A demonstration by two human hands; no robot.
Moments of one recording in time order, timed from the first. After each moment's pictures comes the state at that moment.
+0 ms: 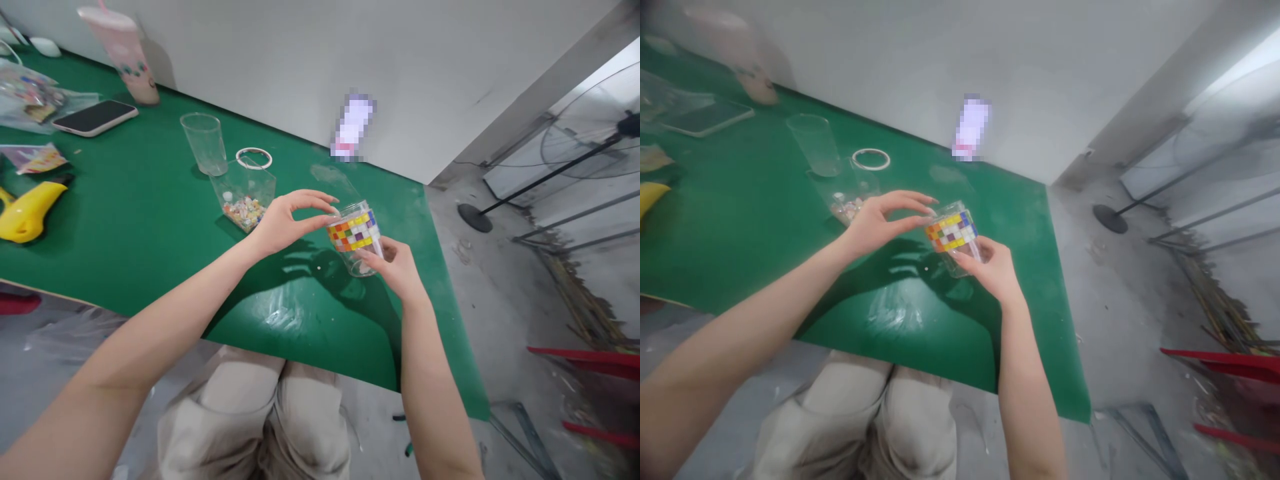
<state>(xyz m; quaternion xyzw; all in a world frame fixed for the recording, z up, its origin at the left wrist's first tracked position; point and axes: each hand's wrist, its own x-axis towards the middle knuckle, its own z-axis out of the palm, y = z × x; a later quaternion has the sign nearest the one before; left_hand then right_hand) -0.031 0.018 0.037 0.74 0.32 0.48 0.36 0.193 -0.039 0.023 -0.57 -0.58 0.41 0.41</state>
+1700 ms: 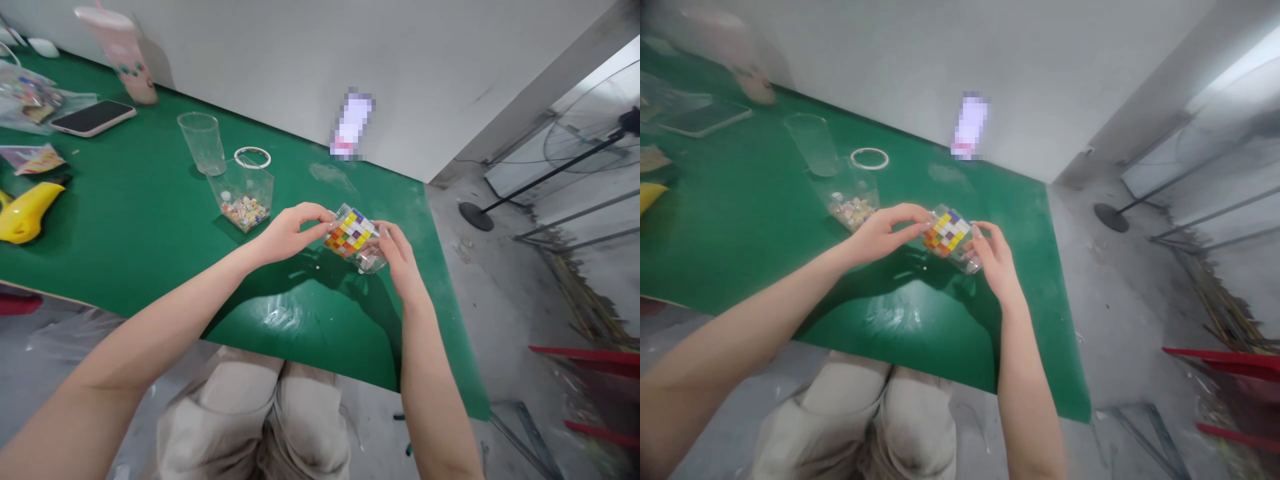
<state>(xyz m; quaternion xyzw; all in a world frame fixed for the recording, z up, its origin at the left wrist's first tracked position) -0.025 0.013 0.027 0.79 0.31 0.41 0.32 0.199 -0.033 0.013 -0.54 -0.57 0.38 0.48</state>
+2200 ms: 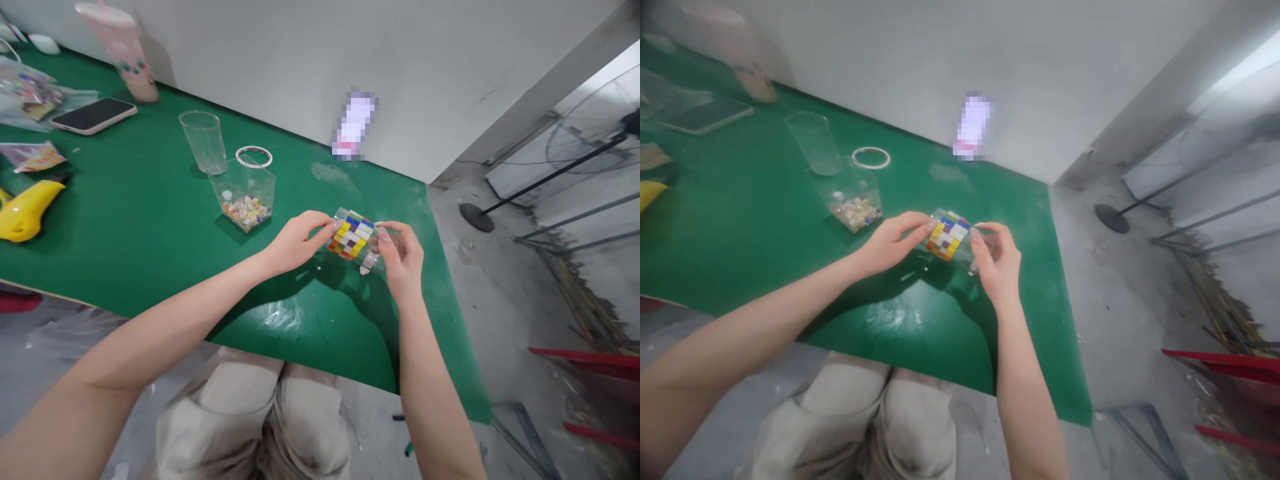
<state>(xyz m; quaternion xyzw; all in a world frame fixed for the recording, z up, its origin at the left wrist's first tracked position) -0.012 0.005 0.017 0.78 0.36 0.41 0.31 0.193 -0.034 0.010 -0.55 -0.61 0.22 0.54</state>
